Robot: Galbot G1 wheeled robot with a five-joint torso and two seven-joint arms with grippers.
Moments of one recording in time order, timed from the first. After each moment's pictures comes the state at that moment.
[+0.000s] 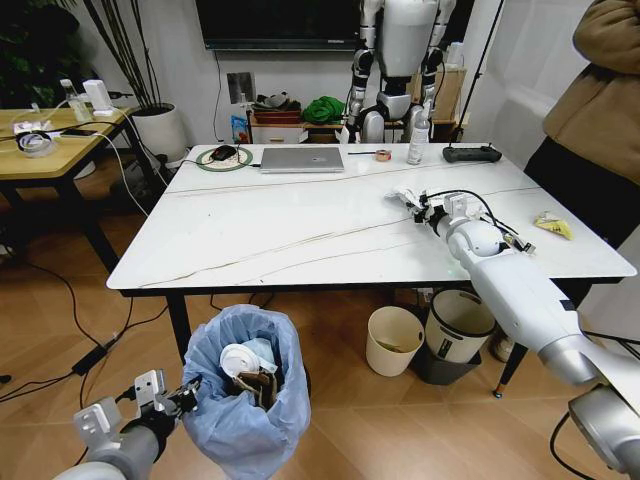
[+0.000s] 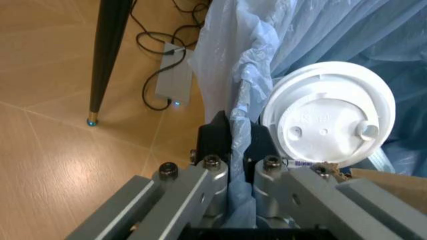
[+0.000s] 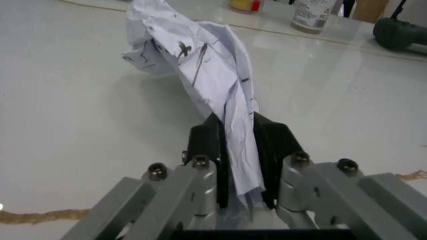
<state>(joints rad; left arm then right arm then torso) 1.82 -1.16 -0.71 -2.36 -1.09 0.54 -0.46 -0.28 1.07 -0.08 1.02 0.56 -0.29 -0.06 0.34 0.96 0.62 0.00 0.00</state>
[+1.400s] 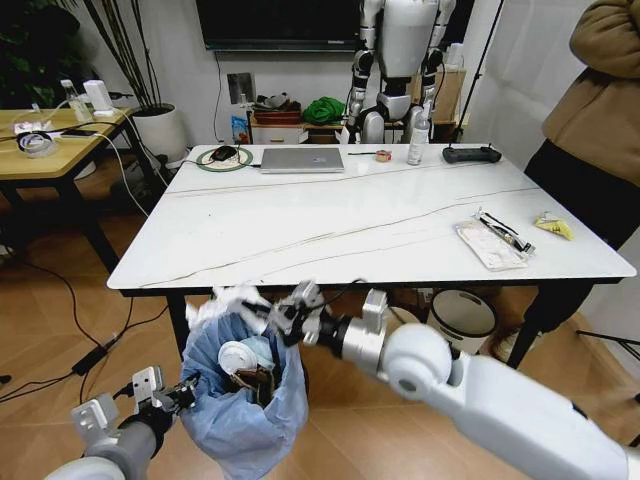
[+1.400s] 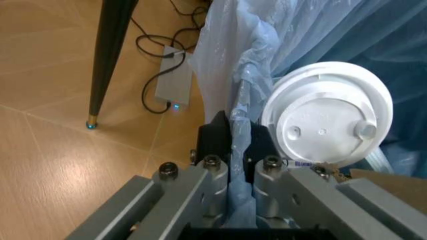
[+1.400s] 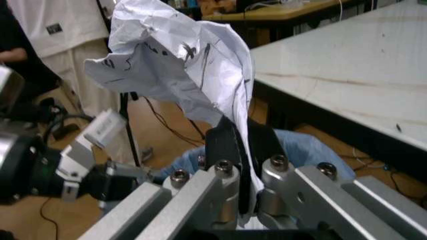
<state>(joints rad) 1.80 -1.15 -0.72 -2.35 -1.11 0.54 -0.47 -0.65 0.92 -0.48 2.01 0.87 -0.21 -0.11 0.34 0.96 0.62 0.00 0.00</state>
